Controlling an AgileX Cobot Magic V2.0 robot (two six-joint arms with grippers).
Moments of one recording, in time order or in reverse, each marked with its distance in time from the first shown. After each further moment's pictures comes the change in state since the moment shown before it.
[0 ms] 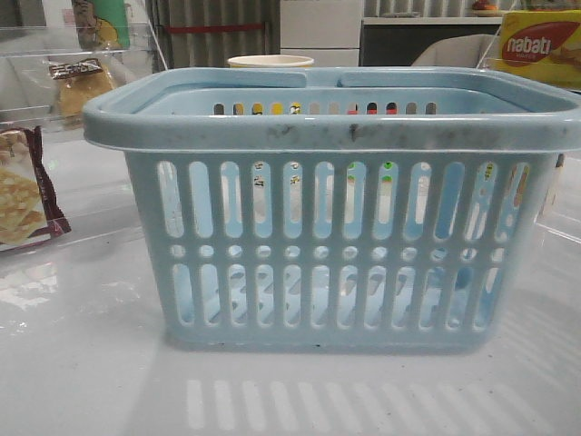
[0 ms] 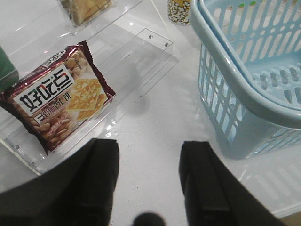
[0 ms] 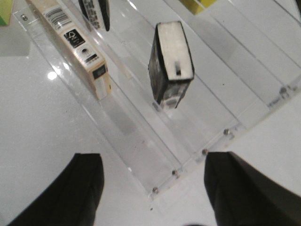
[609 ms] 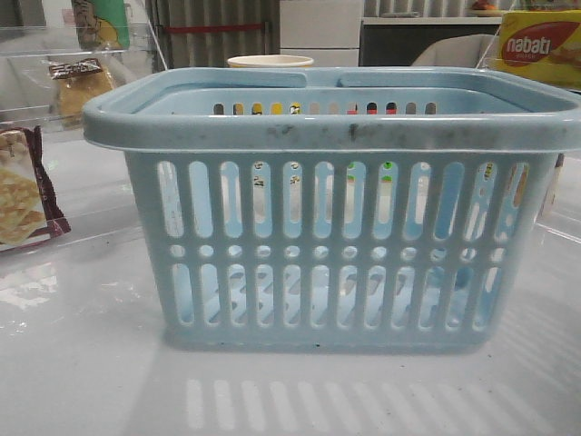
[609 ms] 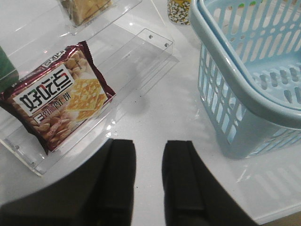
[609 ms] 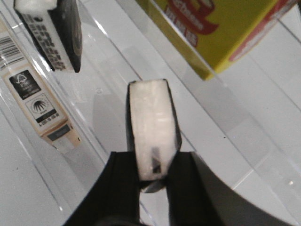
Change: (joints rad) left arm 0.000 0.000 0.000 0.000 0.000 0.000; right arm 0.000 0.292 -0.162 -0.088 -0.155 0.000
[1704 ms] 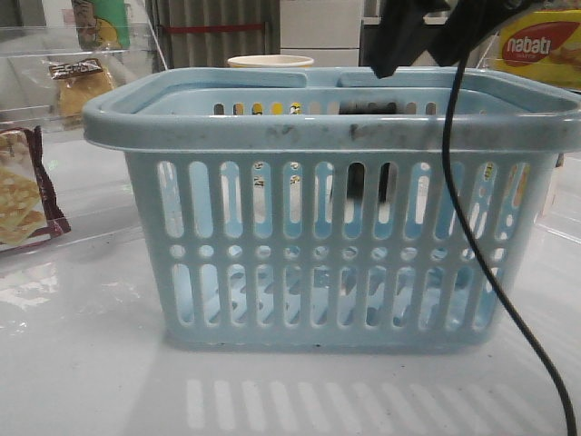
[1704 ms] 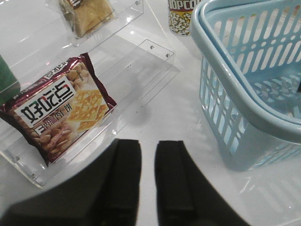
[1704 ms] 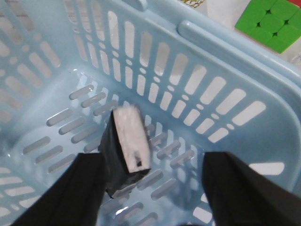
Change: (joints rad) left arm 0.000 0.029 0.000 0.000 -0.055 0.000; right arm 0.665 -0.322 0.074 0.108 0.263 0.000
